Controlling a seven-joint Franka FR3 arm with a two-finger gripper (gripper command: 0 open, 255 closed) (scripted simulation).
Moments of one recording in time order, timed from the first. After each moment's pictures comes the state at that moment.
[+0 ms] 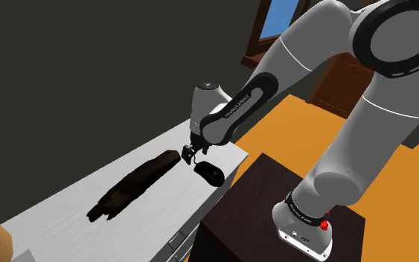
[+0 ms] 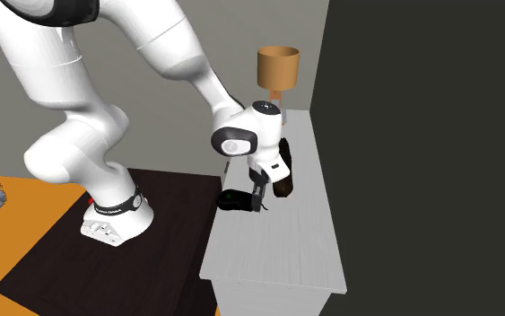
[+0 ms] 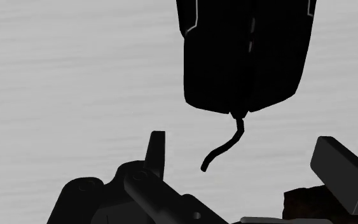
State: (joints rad) arm -0.05 0.10 0.25 -2.59 -0.03 2.66 0.32
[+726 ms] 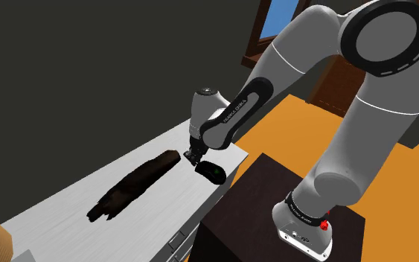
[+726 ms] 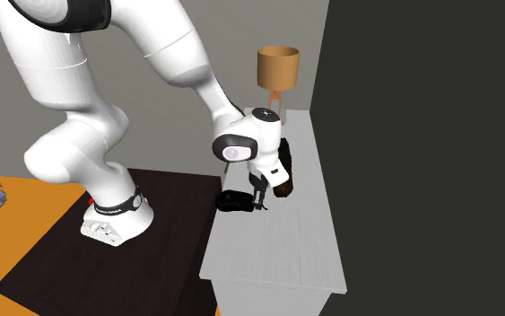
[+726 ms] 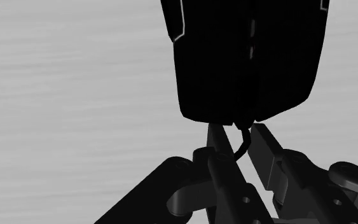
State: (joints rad) arm -0.04 0.16 0.24 -2.59 -0.06 2.71 0.34
